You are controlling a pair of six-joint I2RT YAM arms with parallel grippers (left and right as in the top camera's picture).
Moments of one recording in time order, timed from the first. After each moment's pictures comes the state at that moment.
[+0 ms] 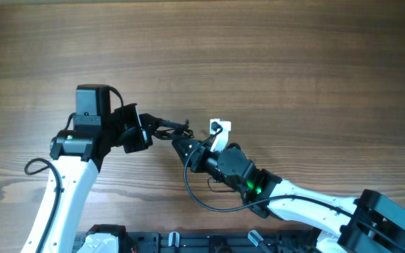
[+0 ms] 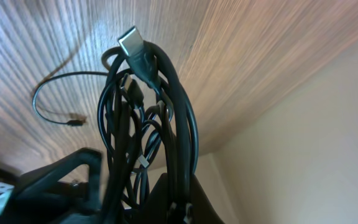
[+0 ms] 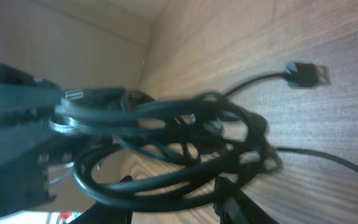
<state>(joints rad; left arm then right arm) -0.08 1.19 0.88 -0.70 0.58 -1.91 0.97 1.48 0.48 0.72 0.04 1.16</state>
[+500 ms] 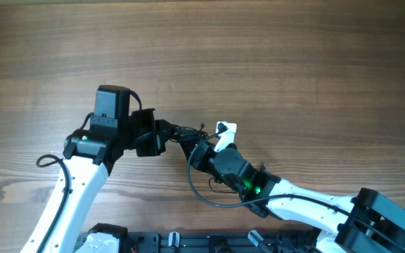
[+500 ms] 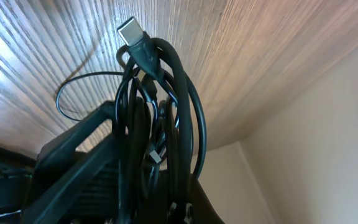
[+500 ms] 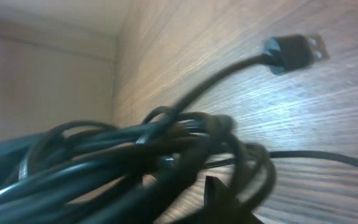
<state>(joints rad) -0.20 1.19 0.88 -0.70 0.58 -1.91 0.97 1.49 0.48 0.61 0.11 1.31</state>
